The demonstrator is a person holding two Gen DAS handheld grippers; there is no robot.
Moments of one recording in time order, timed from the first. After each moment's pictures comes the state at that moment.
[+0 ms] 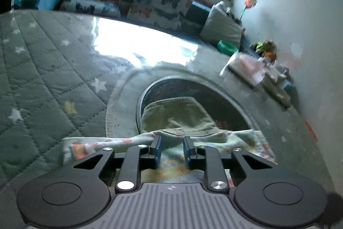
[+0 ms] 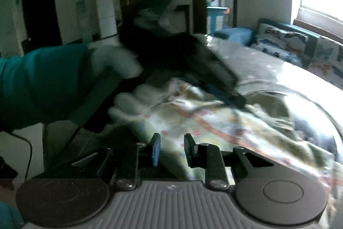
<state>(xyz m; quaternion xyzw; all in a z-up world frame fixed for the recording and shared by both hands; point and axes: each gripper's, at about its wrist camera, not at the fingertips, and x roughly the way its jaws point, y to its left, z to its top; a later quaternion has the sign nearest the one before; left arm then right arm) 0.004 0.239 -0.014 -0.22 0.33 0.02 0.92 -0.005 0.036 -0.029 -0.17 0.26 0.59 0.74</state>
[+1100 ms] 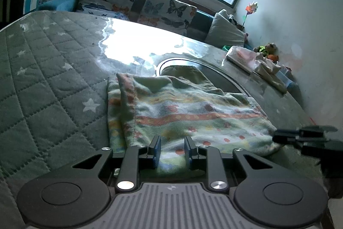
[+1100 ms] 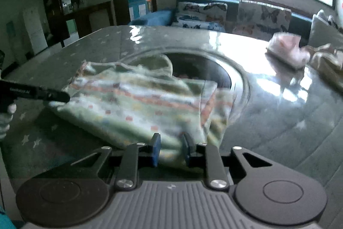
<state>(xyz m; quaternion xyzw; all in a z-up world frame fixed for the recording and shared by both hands) -0.100 0.217 -0.026 -0.20 0.32 0.05 0.93 0.054 -0.071 -0.031 -0.13 0.33 0.42 0.84</state>
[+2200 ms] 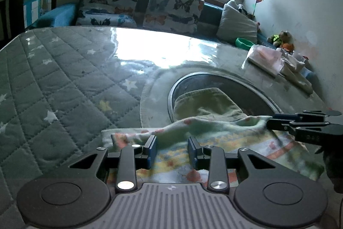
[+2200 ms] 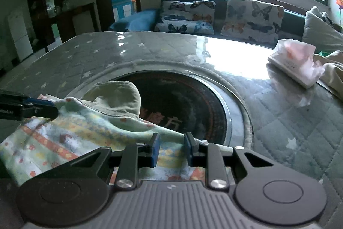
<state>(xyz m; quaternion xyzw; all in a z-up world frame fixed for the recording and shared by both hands) -0.005 0.245 -0.026 -0.15 0.35 0.08 0.92 0.143 -0.004 -0.052 -0.12 0.34 0.39 0.85</state>
